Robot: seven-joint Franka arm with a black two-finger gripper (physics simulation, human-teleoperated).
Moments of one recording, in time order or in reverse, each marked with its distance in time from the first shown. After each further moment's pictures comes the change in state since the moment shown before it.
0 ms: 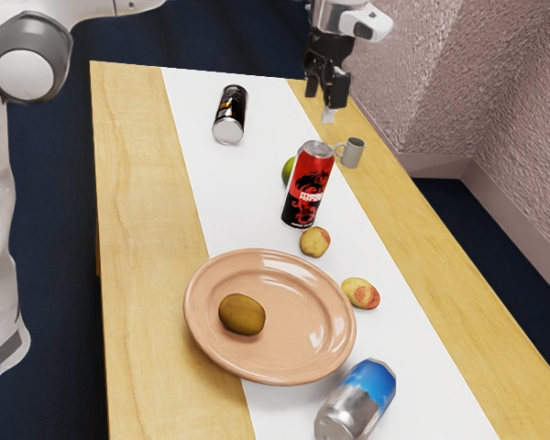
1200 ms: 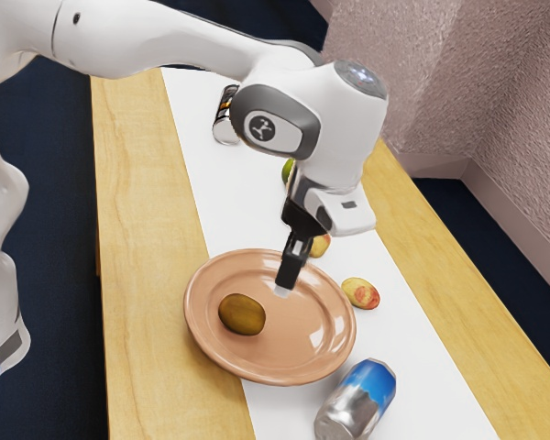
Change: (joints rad) arm -0.280 -0.114 -0.268 -0.415 0.003 0.163 0.022
